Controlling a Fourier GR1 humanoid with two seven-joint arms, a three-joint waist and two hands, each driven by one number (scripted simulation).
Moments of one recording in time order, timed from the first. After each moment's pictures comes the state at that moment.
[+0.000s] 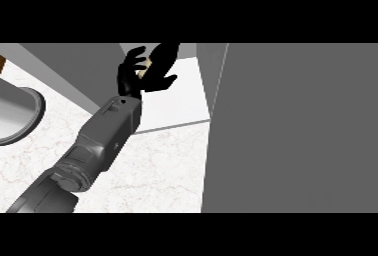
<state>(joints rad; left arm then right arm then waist) -1.13 0.09 -0.33 -0.02 0.59 0.72 -0.51 -0.58 -0.16 -0.06 -2.37 -0.30 0.02 0.84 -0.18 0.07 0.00</state>
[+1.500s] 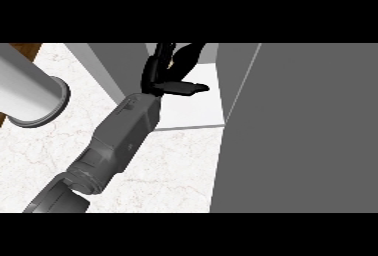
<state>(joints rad) -1.12 0.03 -0.26 -0.19 0.66 0.14 -0.70 -0.58 -0.18 -0.07 -2.38 -0.29 -0.04 0.89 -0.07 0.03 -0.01</state>
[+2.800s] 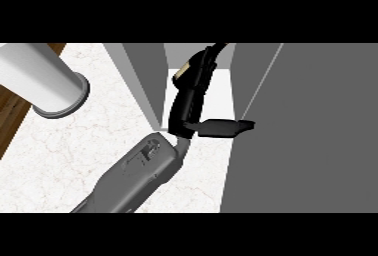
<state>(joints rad) -0.74 0.02 -0.58 -1.14 0.57 0.49 -0.33 -0.59 -0.24 -0.03 -2.40 -0.23 -0.12 0.95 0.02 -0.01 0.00</state>
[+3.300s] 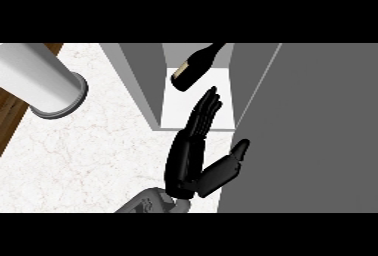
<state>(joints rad) -0.44 0.02 -0.75 -1.52 0.51 0.71 -0.31 -0.64 -0.25 -0.01 -2.40 -0.20 -0.15 0.96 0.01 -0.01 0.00</state>
